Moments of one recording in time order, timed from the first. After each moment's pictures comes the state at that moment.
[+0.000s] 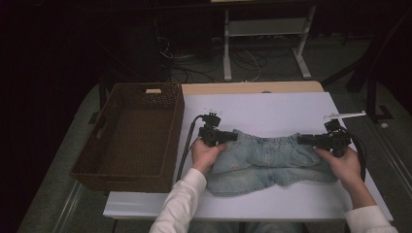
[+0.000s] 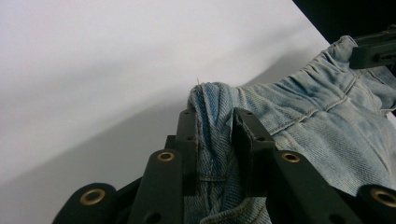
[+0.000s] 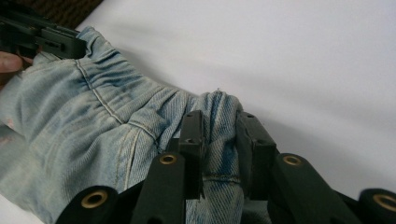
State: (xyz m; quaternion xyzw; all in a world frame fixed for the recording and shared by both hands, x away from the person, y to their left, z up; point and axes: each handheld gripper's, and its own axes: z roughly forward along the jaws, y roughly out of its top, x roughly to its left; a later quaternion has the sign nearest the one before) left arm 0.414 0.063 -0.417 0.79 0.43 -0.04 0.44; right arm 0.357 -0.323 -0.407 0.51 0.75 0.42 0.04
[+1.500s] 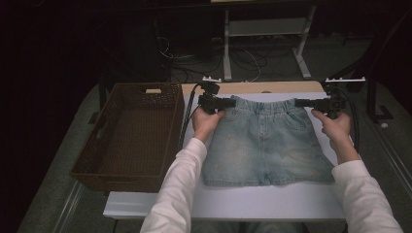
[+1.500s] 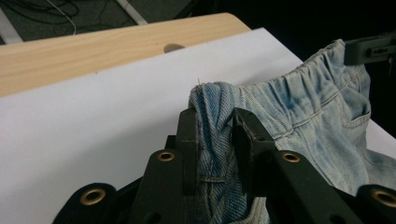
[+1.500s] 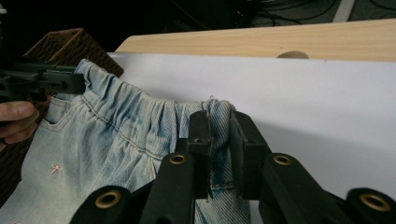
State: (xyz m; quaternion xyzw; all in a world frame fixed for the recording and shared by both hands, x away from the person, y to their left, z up) left arm 0.490 0.060 -0.368 0.77 0.41 0.04 0.48; right arm 0.455 -0.337 -0.372 0.53 0.69 0.49 0.03
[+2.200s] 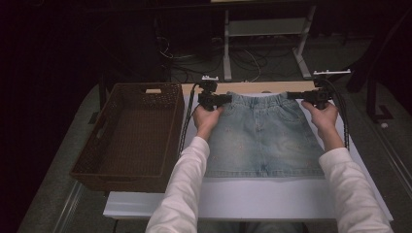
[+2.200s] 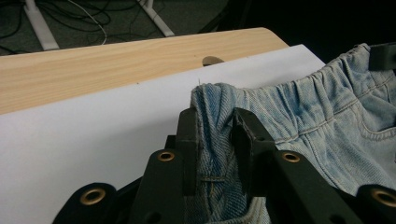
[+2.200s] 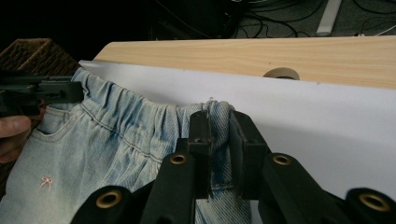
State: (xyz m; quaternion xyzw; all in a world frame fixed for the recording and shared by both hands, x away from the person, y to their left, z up) left arm 0.518 0.063 -0.390 0.75 0.45 0.07 0.48; right arm 0.496 -0.320 -0.378 0.54 0.69 0.48 0.05
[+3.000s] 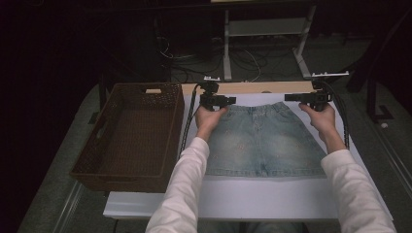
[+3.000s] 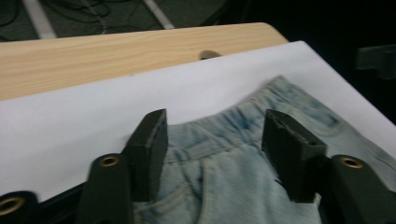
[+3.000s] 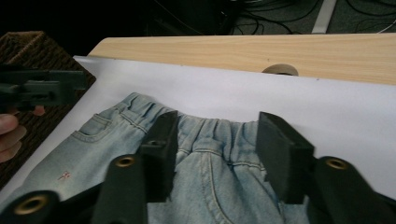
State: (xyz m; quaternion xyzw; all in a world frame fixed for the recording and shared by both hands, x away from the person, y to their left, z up) left arm 0.511 0.057 -0.387 0.75 0.45 0.06 0.47; right arm 0.489 -0.314 -0.380 0.54 0.70 0.47 0.06
